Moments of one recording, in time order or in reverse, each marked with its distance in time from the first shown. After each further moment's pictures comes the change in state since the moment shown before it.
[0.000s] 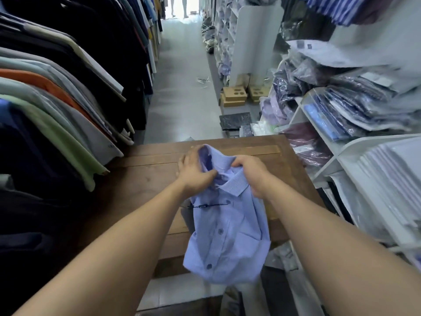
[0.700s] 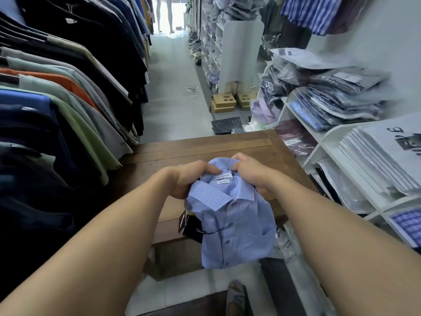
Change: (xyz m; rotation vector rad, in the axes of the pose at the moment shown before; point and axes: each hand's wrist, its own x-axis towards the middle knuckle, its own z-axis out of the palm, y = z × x) left_hand -0.070 0.002 -0.062 -0.396 -0.835 -0.417; right_hand -0.070 0.016 0.012 -0.349 -0.104 -0.074
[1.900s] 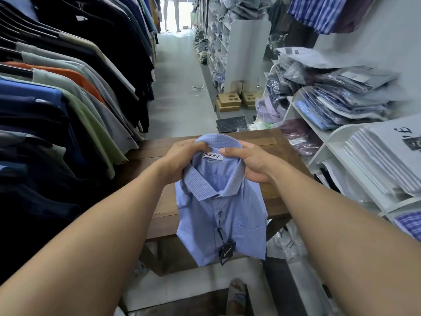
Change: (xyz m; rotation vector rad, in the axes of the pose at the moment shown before) left_hand -0.015 0.001 -0.014 -0.271 0.400 0.524; right_hand -0.005 -0.020 0.002 0.655 -0.248 -0.085
